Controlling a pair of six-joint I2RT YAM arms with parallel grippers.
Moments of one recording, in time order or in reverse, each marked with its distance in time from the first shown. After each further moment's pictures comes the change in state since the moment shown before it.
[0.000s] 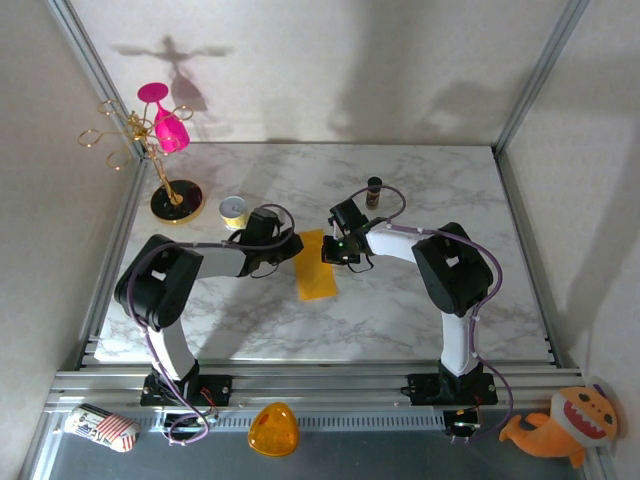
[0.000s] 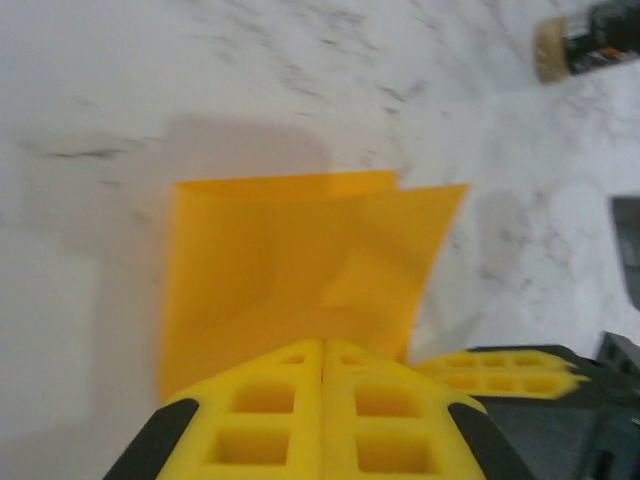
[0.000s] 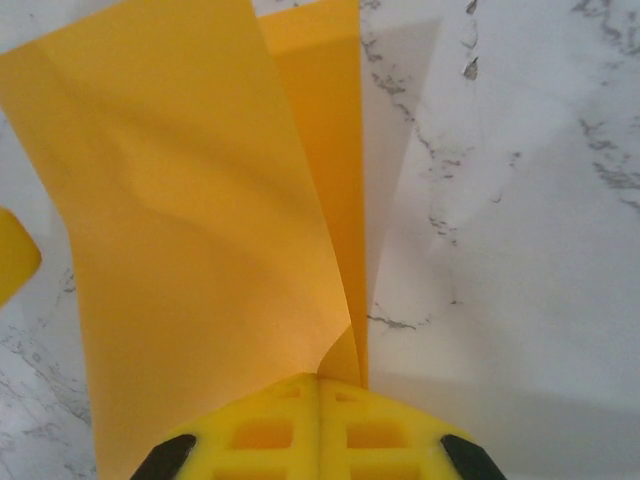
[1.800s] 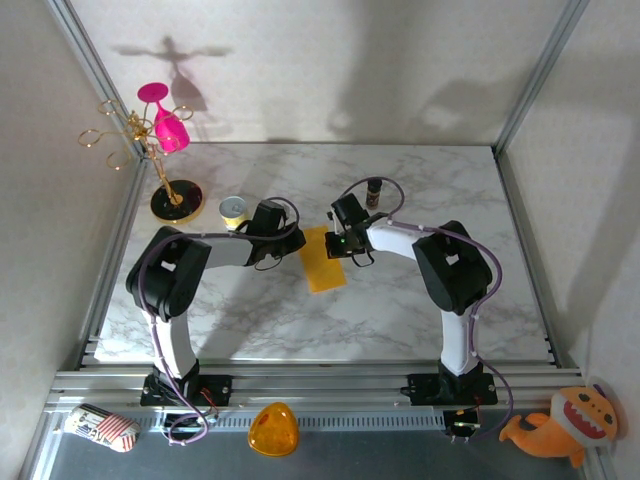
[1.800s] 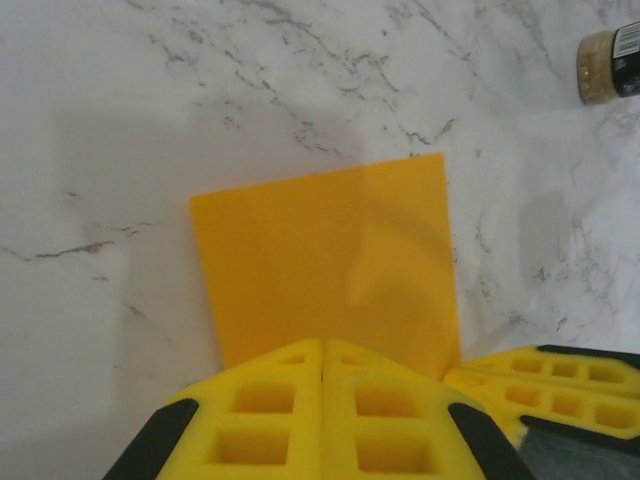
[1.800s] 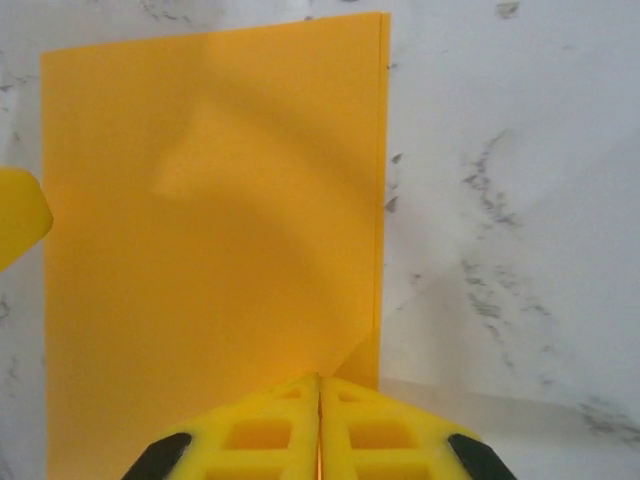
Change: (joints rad) left arm 0.011 0.092 0.130 -0.117 -0.024 0.043; right arm -0.021 -0.011 0.060 -0.018 0.097 -0.208
